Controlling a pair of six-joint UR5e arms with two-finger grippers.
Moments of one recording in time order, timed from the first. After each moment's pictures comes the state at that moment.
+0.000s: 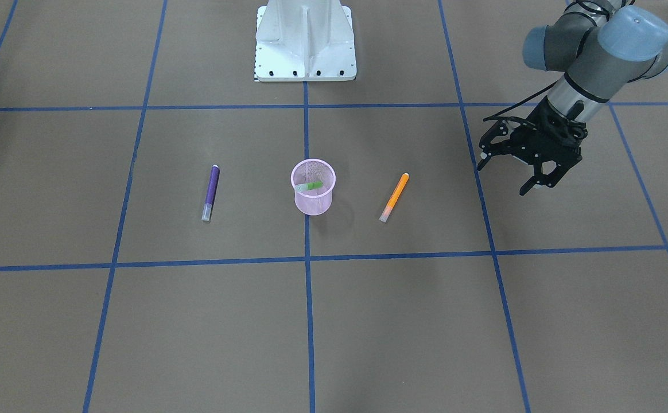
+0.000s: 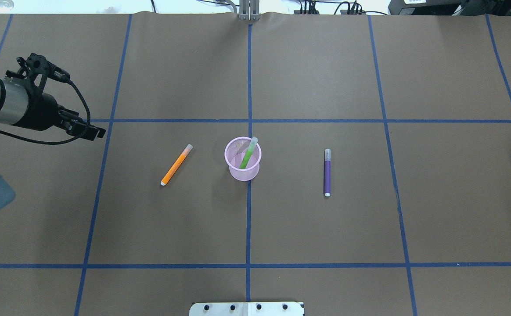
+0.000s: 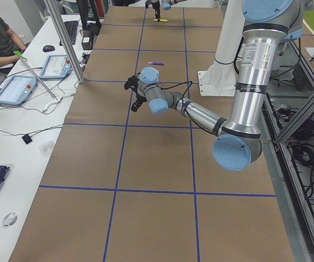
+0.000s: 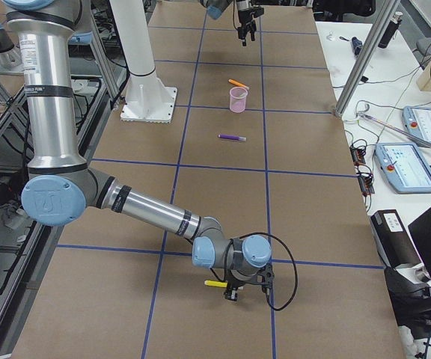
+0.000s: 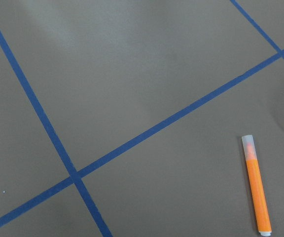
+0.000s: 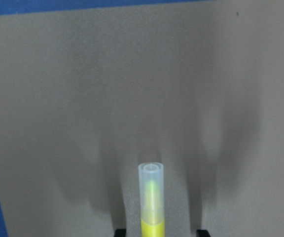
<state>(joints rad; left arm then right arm) -0.89 -1.72 -1.83 -2.19 -2.11 -0.55 1.40 -1.52 1.11 -1.27 2.29 0.16</state>
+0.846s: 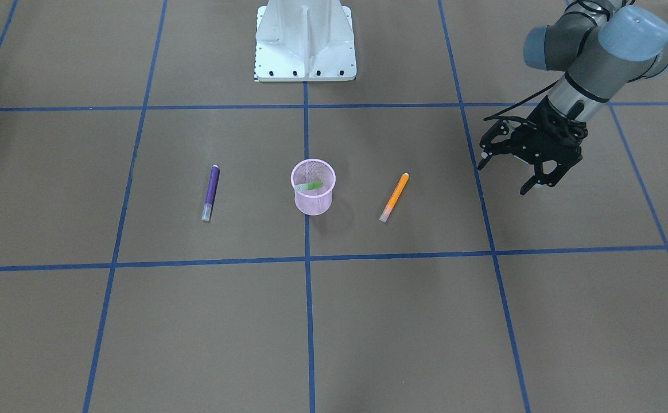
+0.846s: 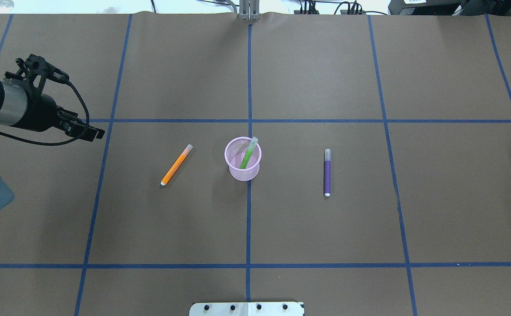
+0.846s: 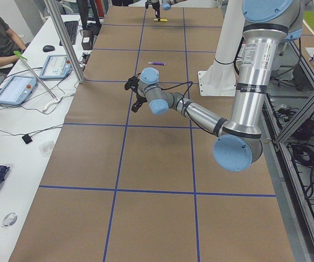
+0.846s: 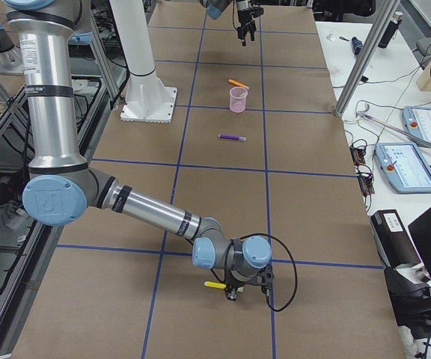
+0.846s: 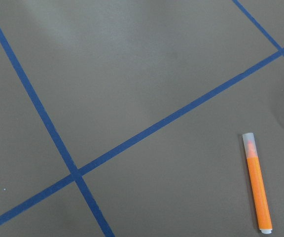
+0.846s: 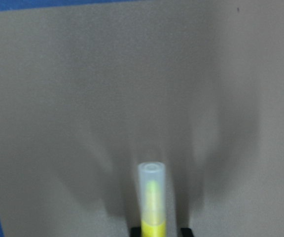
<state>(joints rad) -0.89 -1.71 -1.83 -2.19 -2.11 -0.55 1.40 -1.51 1.11 -1.27 2.29 0.16</state>
